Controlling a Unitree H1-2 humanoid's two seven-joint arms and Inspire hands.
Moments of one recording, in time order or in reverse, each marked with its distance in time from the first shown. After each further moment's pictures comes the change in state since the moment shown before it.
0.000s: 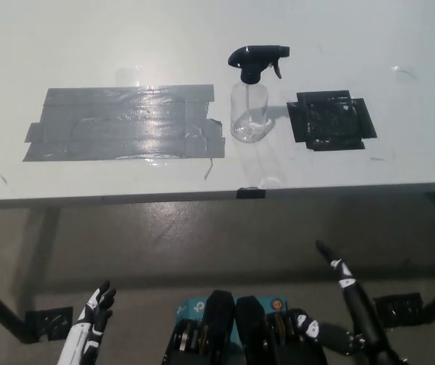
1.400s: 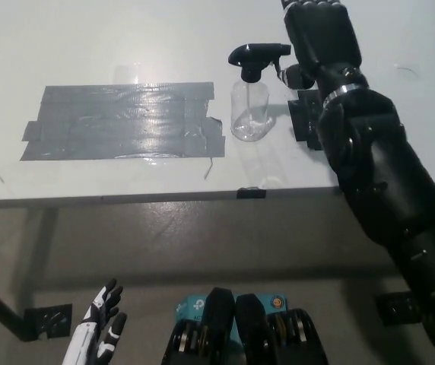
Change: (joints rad) left_arm 0.012 -0.010 -0.007 -0.058 0.018 -0.001 -0.018; right_arm -0.959 -0.043 0.148 0.346 -0.648 0.534 0.140
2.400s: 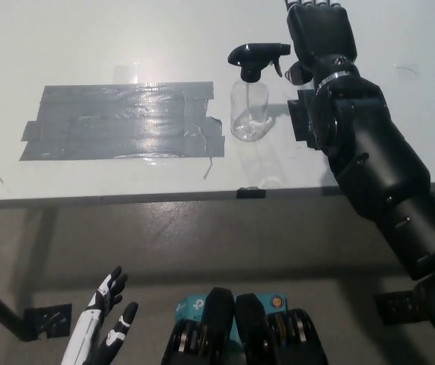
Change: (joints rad) left_arm -0.040 0.007 -0.005 -0.001 0.023 0.018 -0.009; right_arm -0.107 0.013 0.021 0.250 0.036 0.030 -0.075
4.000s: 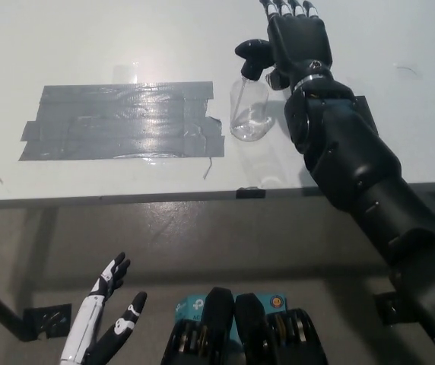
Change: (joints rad) left_arm -0.046 0.004 0.003 0.000 0.060 -0.011 0.000; right_arm -0.086 0.061 0.058 0.228 0.095 0.002 -0.102
